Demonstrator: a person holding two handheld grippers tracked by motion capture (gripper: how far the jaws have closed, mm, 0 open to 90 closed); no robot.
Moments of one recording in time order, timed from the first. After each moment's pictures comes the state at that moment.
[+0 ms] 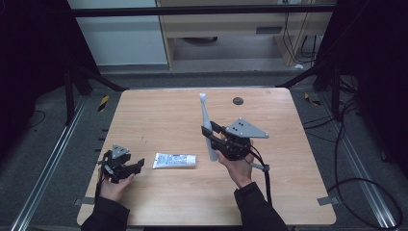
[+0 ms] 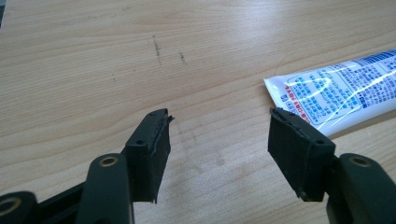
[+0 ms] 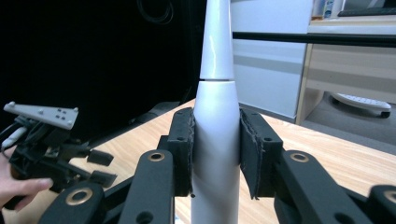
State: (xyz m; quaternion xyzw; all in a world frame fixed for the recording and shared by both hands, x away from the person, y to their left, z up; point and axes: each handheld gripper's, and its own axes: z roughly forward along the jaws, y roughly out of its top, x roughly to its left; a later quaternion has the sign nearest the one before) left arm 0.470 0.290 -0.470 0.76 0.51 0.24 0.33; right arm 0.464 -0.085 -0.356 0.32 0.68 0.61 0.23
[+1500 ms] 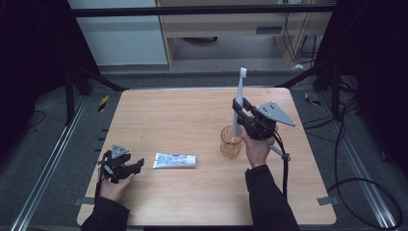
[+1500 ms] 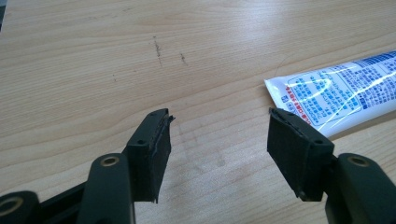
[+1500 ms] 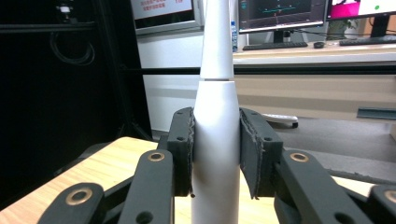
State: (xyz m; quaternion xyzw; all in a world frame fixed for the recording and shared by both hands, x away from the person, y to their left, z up) left arm 0.470 0.291 -0.470 0.75 0.51 0.24 0.34; right arm 0.502 -0.142 -0.343 0.42 0.59 0.61 0.34
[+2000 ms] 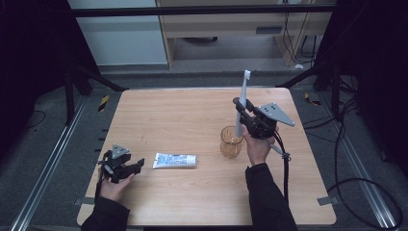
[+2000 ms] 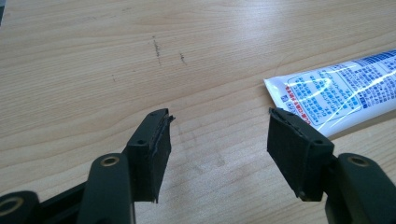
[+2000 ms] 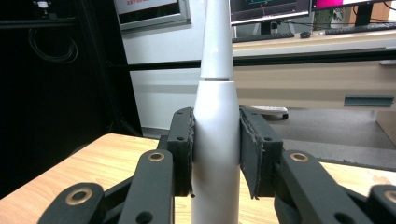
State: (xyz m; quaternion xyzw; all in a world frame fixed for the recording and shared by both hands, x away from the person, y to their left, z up) left arm 0.471 0.291 -0.471 0.76 0.51 0.24 0.33; right arm 0.518 -0.150 -0.364 0.44 0.58 0.60 0.34
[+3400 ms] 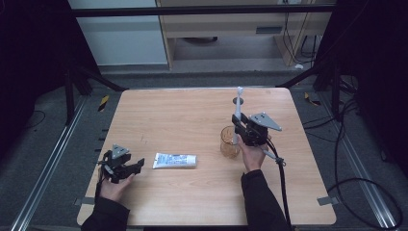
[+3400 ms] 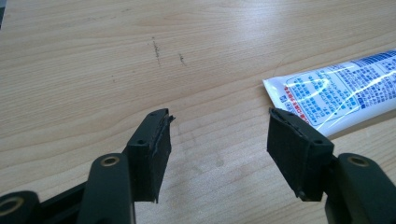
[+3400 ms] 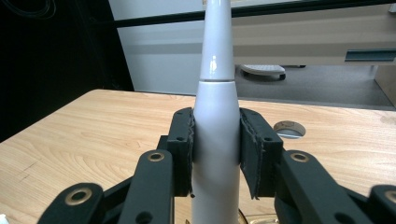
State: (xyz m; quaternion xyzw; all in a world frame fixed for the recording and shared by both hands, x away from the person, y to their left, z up) left arm 0.470 0.290 -0.470 0.76 0.51 0.24 0.34; right arm 0.530 -0.143 -0.417 0.48 0.62 0.55 0.31
